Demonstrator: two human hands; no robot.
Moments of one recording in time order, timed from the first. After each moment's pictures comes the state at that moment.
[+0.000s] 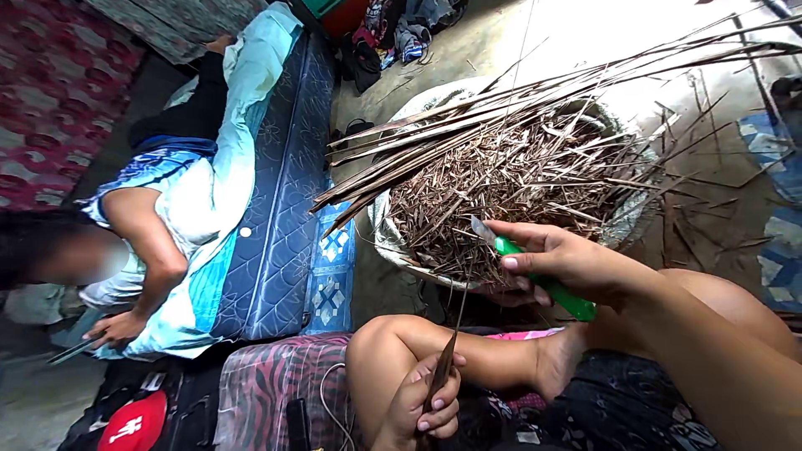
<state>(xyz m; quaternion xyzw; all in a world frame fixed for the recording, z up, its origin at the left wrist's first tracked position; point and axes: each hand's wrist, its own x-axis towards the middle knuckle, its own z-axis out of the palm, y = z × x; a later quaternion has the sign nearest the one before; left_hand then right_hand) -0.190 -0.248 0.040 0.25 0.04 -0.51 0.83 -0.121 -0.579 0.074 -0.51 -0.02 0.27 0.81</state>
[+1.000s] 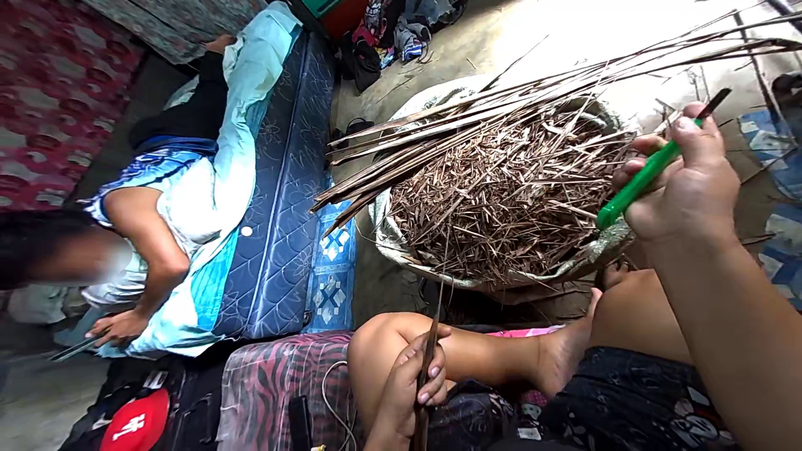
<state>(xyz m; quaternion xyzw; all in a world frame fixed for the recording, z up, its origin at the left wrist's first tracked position) -0.182 -0.246 0.045 0.42 0.11 -0.39 0.81 -0.104 -0.629 0.067 -0.33 0.31 -0.28 0.84</state>
